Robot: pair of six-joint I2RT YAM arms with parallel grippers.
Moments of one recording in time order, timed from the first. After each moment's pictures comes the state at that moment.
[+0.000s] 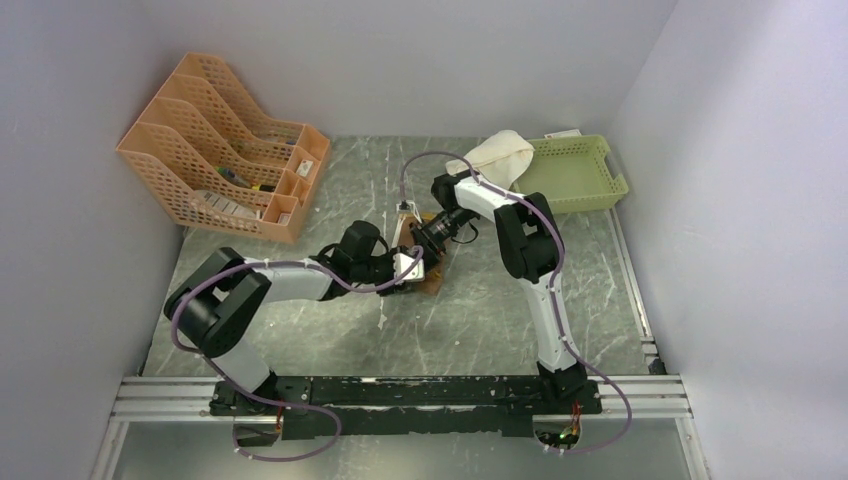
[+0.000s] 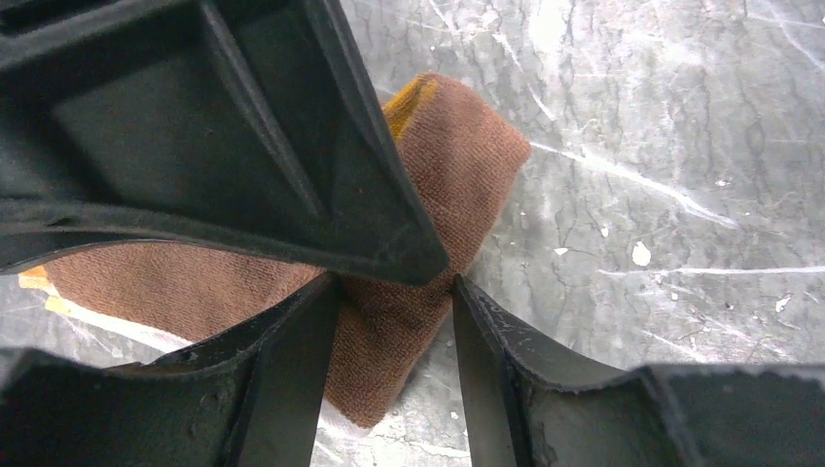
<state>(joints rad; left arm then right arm) -0.70 1.64 0.69 0.30 0.52 0.72 0.47 2.35 1.78 -1.21 -1.11 -0.85</state>
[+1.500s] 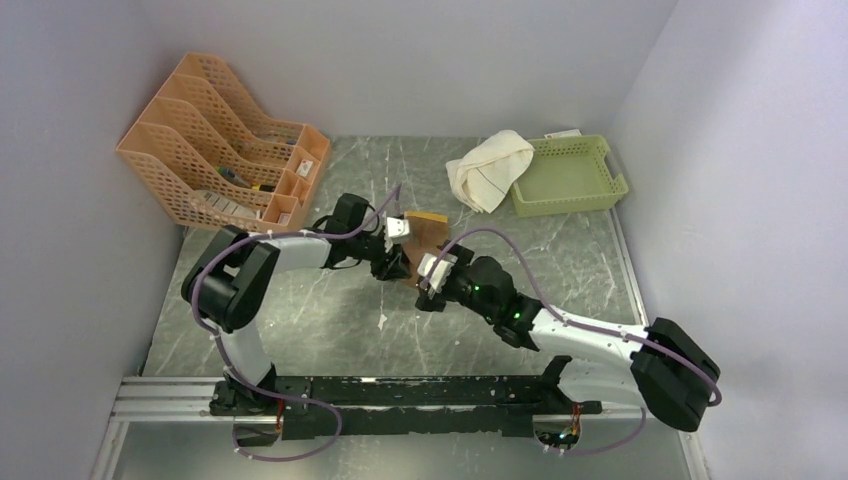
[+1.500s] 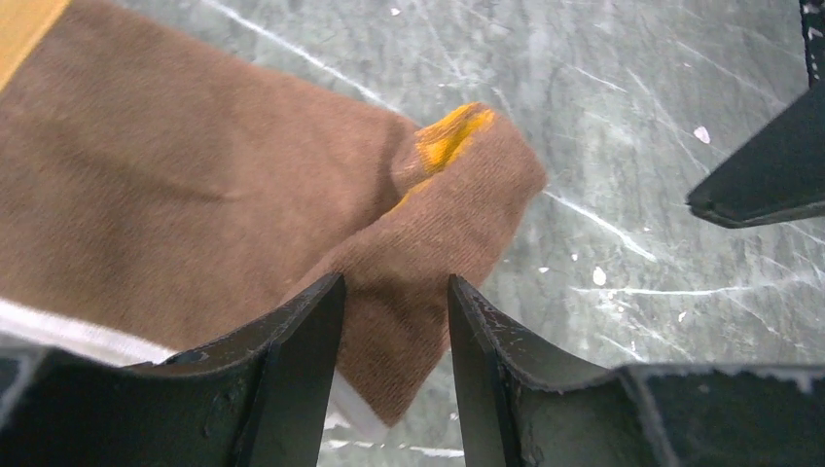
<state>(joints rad) -0.54 1.79 0.89 0.13 0.86 0.52 0.88 1.12 0.41 0.44 0.01 -0.54</state>
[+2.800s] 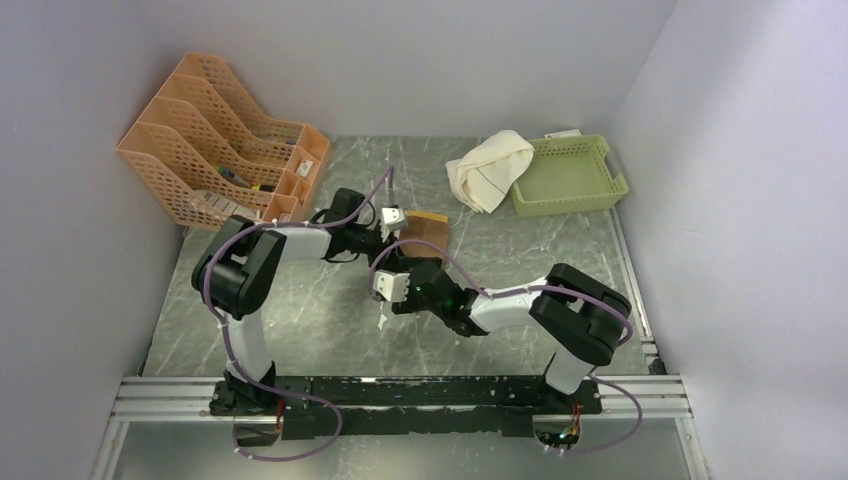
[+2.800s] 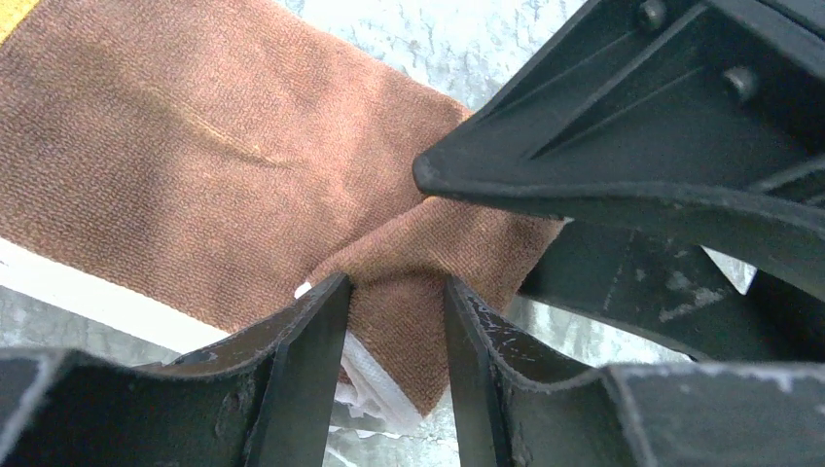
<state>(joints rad) -0.46 1.88 0.96 0.12 0.90 0.41 1.01 1.66 0.62 0.46 0.27 -0.78</state>
